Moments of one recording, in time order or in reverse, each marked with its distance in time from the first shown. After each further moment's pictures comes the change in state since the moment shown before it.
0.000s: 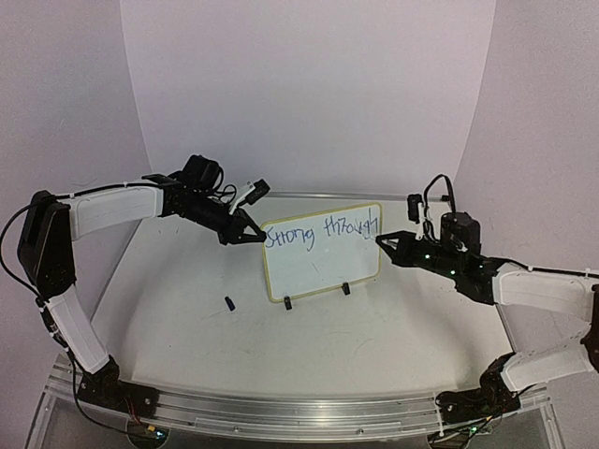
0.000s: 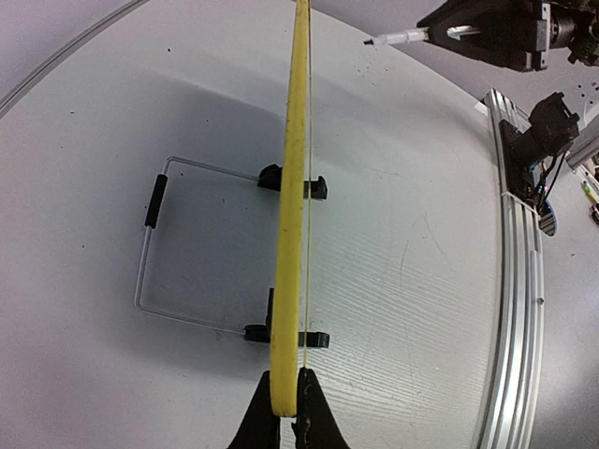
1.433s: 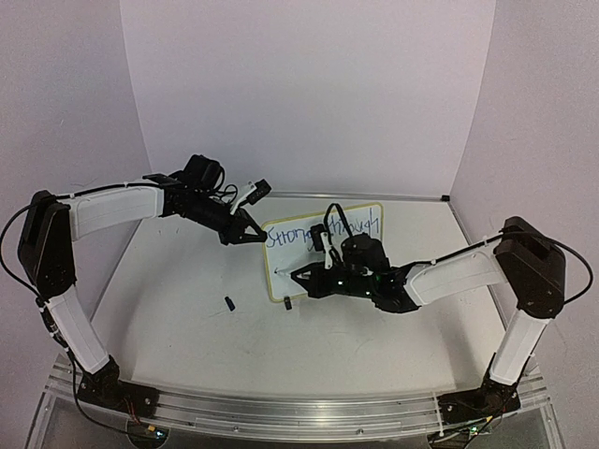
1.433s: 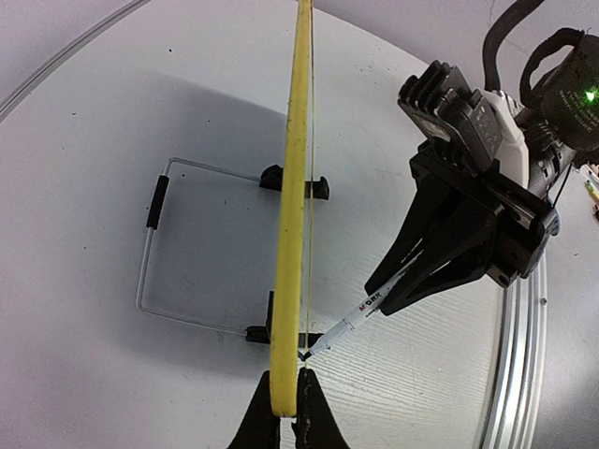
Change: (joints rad) left arm -0.008 0.000 0.005 0.000 -0.015 0.000; right arm 0.382 0.576 0.293 0.178 0.093 0.046
